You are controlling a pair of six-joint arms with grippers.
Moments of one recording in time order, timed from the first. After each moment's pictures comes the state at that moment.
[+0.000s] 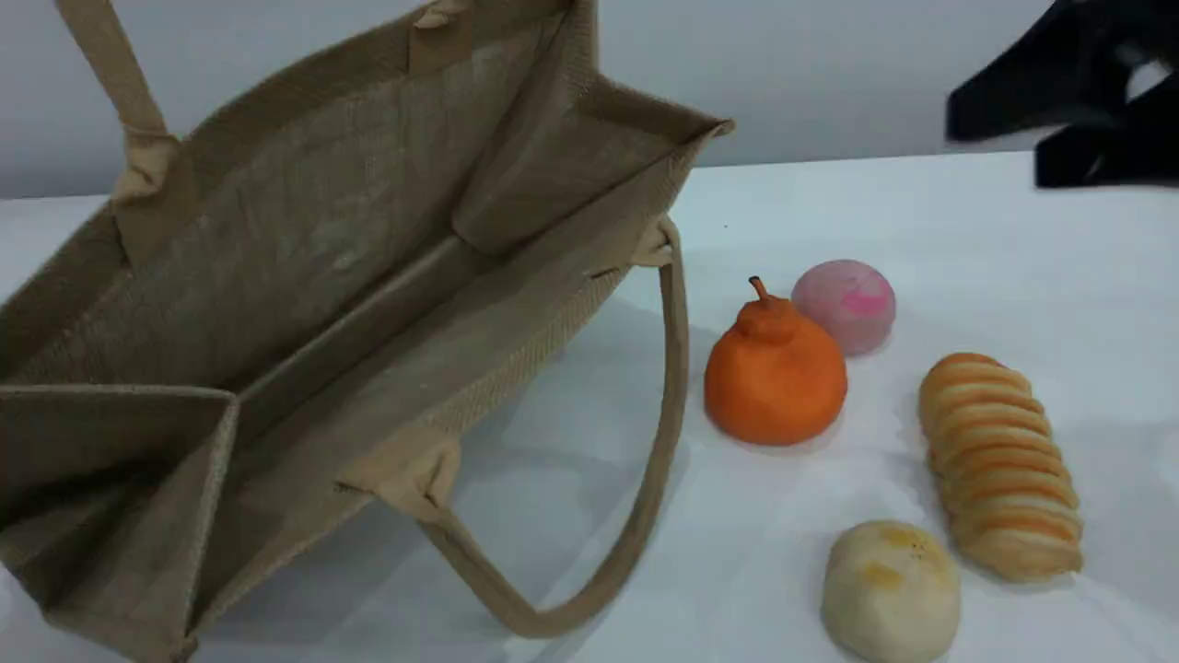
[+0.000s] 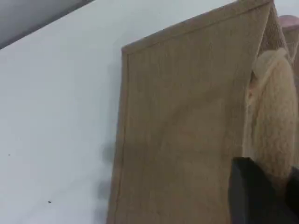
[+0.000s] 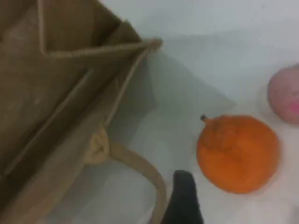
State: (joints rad) left arm -0.27 1.56 -1.71 -0.21 1.22 0.29; right arm 0.02 1.52 -0.61 1.66 0.56 -1.45
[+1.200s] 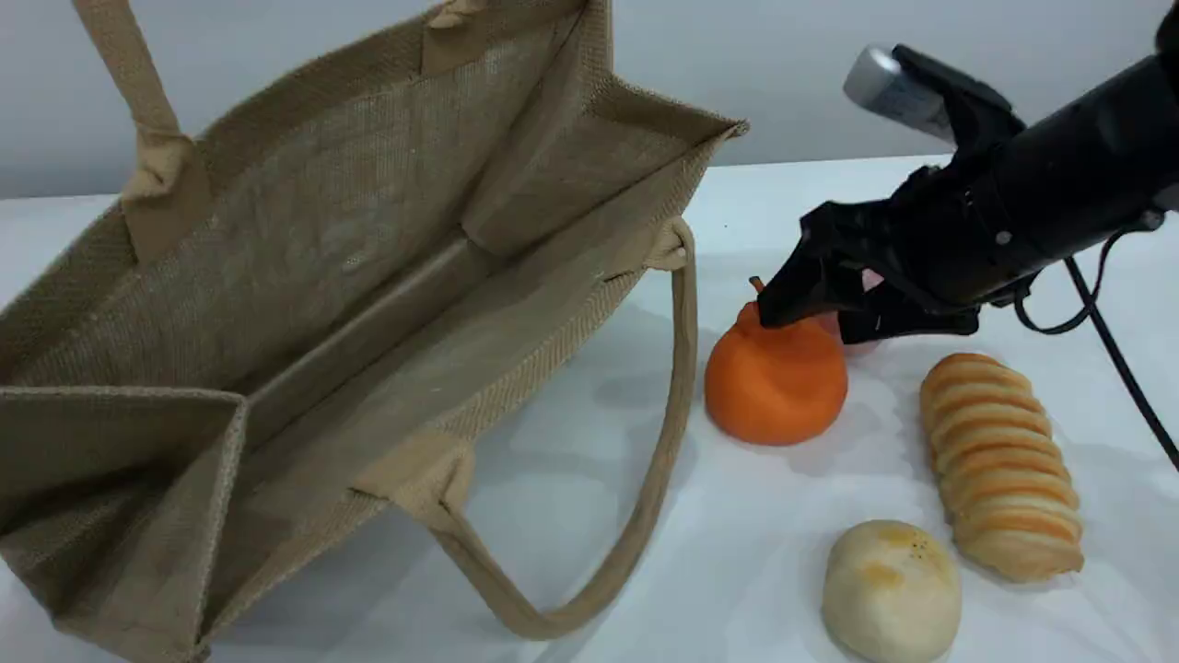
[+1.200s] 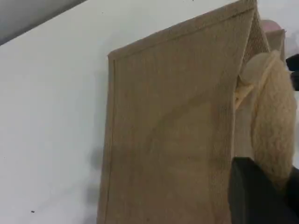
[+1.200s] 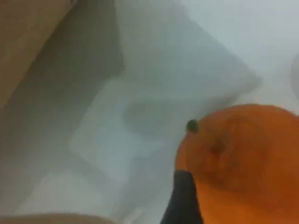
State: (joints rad) left arm -0.27 1.56 -1.71 -0.25 1.22 0.31; right arm 0.18 2.06 -0.93 1.74 0.48 -1.57
